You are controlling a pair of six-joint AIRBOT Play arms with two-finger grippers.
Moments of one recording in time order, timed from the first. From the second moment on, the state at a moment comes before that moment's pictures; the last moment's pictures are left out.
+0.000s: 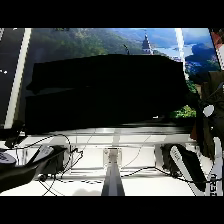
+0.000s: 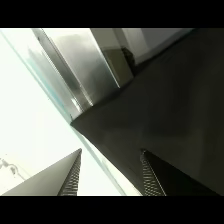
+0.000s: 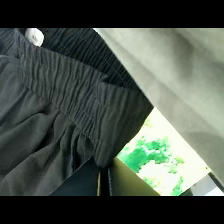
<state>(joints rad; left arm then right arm) 1.15 -1.03 0.54 1.36 -1.12 -1.41 -0.42 -0.80 0.44 -1.55 0.60 1.92</state>
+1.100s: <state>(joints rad) 1.15 -0.93 0.68 0.89 -1.10 -1.24 -0.42 -0.49 0.54 -1.55 0.85 1.91</state>
